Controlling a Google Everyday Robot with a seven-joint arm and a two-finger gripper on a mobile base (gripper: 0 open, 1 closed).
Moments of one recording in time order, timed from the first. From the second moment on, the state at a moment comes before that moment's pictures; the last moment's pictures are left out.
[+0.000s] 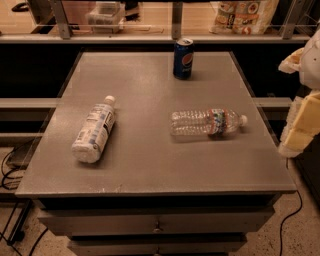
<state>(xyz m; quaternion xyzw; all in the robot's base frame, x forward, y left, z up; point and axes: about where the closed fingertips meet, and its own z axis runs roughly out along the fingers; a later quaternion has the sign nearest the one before) 0.438 -0.217 0.976 -0.60 0.78 -0.03 0.16</state>
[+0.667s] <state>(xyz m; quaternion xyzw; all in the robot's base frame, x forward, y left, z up) 0.440 -0.216 0.978 -0.60 0.78 -0.03 0.17</state>
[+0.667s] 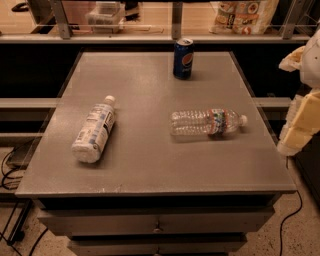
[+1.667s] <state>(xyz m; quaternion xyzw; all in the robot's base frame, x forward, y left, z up) 0.534 -0.215 0.959 -0.54 0.80 0.00 0.28</state>
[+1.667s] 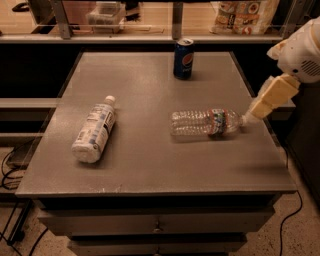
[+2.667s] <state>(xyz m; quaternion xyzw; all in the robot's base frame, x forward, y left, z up) 0.568 -0.193 0.957 -0.51 0.79 0.04 0.33</state>
